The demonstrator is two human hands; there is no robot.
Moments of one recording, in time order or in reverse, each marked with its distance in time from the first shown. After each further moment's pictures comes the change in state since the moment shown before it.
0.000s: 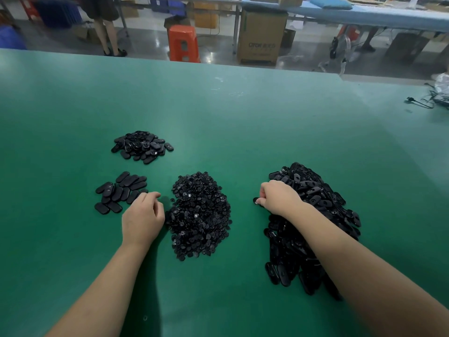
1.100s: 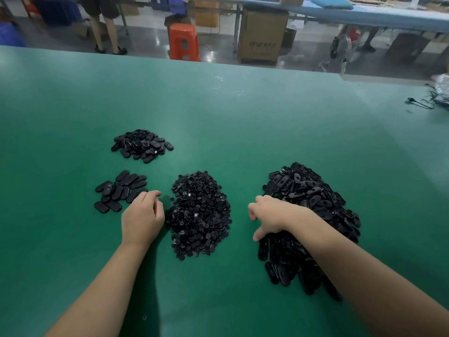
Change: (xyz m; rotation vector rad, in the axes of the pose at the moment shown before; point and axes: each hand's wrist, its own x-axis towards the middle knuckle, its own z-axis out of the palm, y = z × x) left_hand -0.001 0.000 0.000 -0.029 0.007 0.003; right_hand -0.034 -0.027 -0.011 -0.192 -0.397 -0.259
